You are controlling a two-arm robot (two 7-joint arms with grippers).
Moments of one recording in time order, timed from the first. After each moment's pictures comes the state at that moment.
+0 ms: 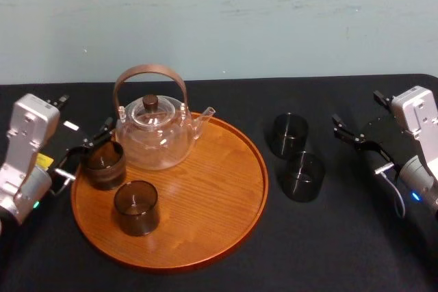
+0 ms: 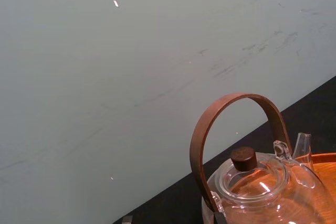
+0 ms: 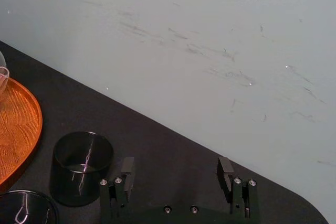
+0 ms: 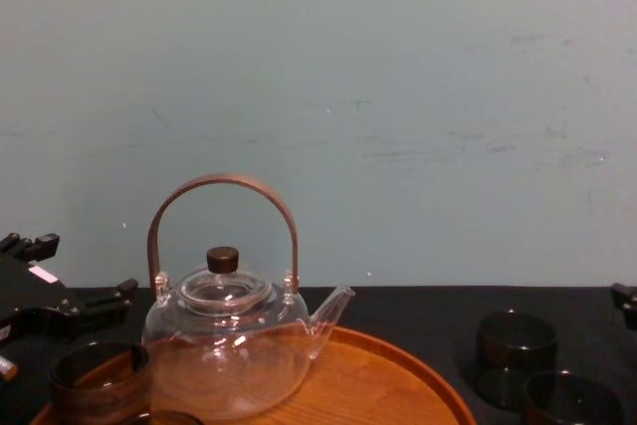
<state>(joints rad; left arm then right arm) -0.20 0.60 0.45 -1.41 -0.25 -0.12 0.03 0.20 0.60 -0.45 -1.41 0.25 -0.12 -0.03</state>
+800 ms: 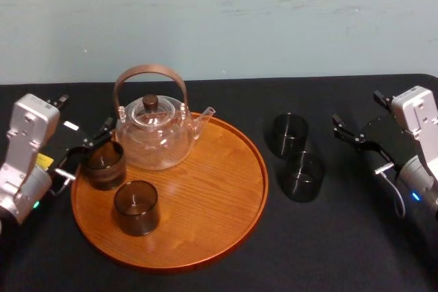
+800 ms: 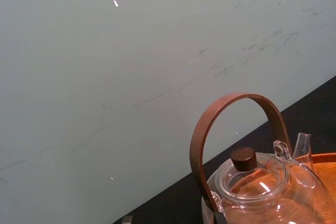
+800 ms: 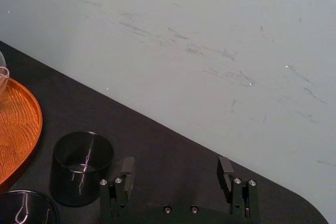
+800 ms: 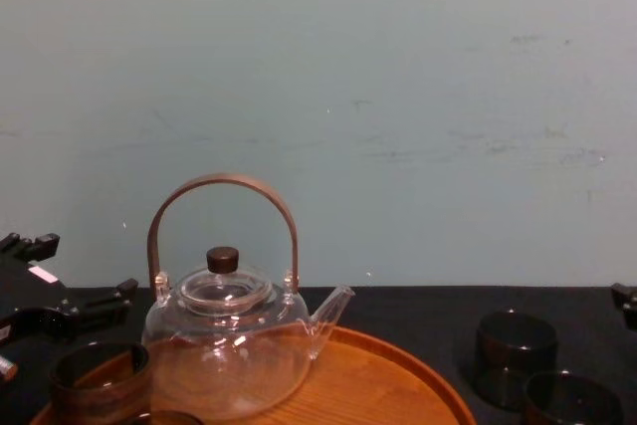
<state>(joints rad) -0.20 0.60 0.45 -1.41 -0.25 -0.12 0.03 0.20 0.60 -0.45 -1.41 0.25 -0.12 -0.03</state>
